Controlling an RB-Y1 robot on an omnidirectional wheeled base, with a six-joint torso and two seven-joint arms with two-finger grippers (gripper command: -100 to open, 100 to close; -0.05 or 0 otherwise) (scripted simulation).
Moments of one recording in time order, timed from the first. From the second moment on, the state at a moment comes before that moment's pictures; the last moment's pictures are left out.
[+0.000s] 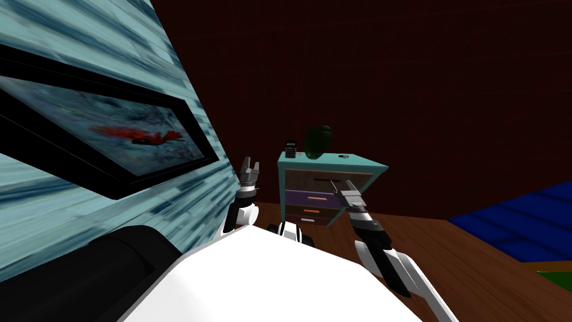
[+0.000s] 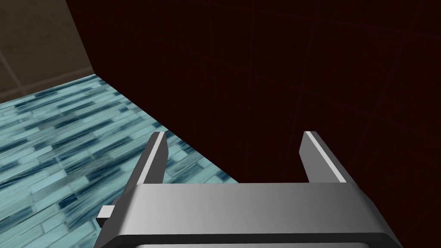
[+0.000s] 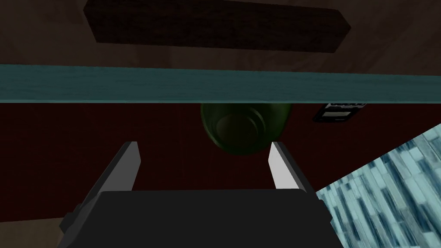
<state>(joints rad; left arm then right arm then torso) 0.46 -0.04 -0.05 -2.35 0.09 -0.46 -0.14 0.43 -0.26 -0.10 -2.18 0.55 -0.37 0.68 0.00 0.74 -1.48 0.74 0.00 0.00</state>
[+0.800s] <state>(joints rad) 0.46 -0.04 -0.05 -2.35 0.09 -0.46 -0.14 0.40 -0.31 -0.14 -2.12 0.73 -0.33 0.88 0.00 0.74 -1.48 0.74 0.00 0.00</state>
